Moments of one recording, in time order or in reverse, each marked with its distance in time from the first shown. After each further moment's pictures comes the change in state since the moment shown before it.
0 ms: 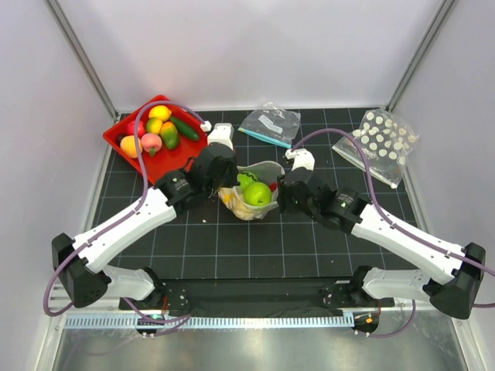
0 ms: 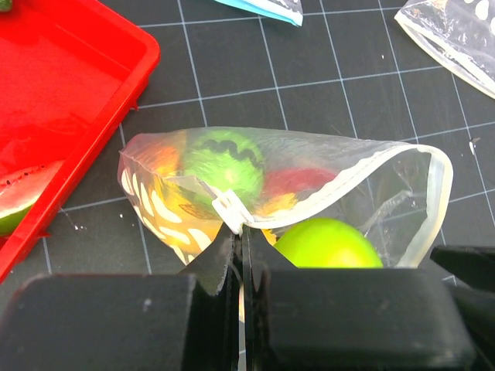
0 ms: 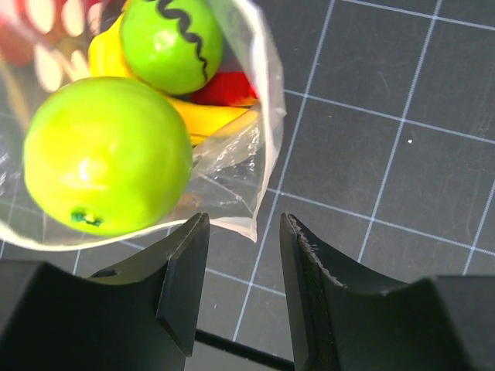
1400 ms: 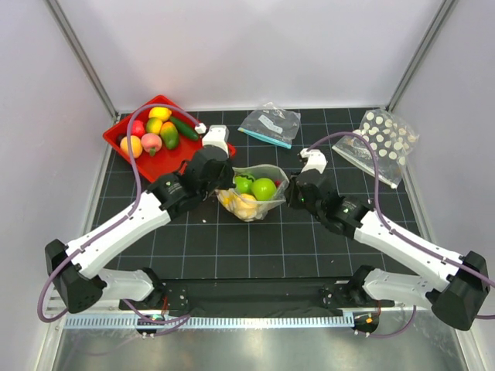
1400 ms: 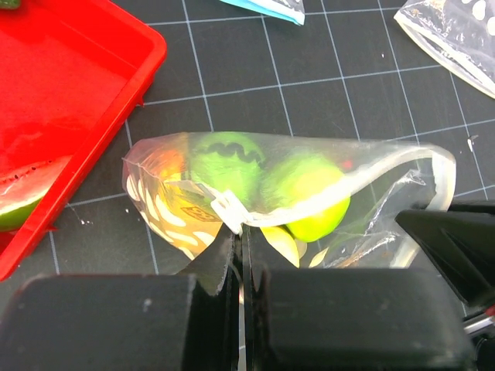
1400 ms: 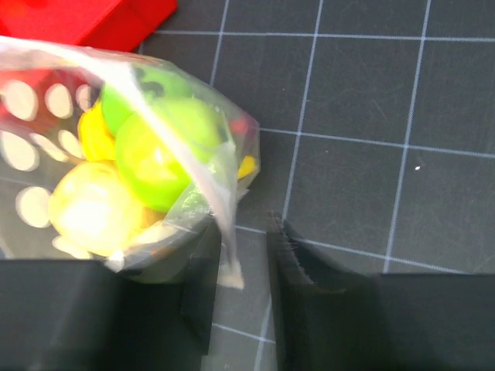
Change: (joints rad) left arm 0.011 -0.050 -0.037 -0.002 0.009 0.005; right arm -0.113 -0.075 -0.204 0.286 -0.017 0.036
